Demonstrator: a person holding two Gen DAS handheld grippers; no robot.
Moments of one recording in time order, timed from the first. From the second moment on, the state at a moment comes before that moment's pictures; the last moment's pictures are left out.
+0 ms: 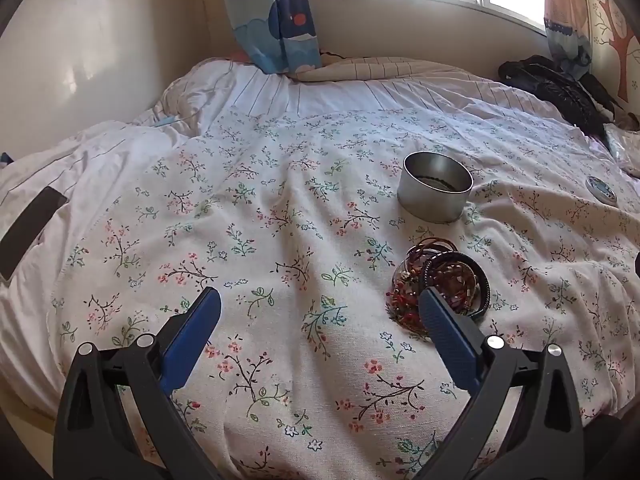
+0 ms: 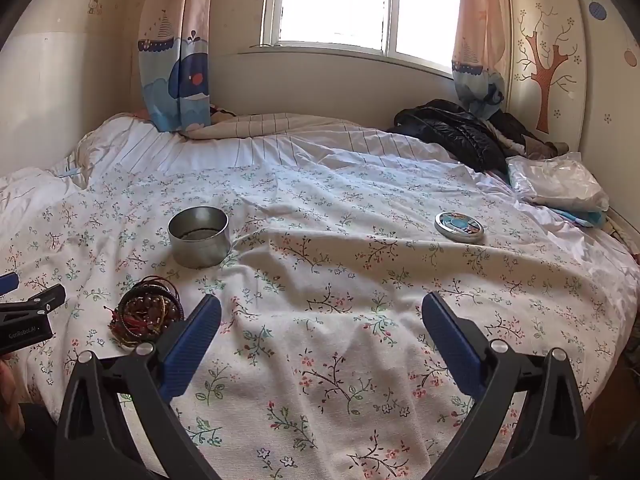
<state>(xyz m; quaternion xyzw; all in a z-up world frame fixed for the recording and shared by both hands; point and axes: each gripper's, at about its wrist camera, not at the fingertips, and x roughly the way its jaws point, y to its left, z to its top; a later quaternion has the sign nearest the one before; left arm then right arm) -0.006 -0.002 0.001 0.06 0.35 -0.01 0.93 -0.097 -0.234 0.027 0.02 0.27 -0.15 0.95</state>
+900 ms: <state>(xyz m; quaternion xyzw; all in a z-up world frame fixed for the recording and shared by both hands) -0.011 -0.005 0.005 0.05 0.34 -0.03 0.94 -0.097 -0.232 0.024 0.01 0.27 -0.15 0.95</state>
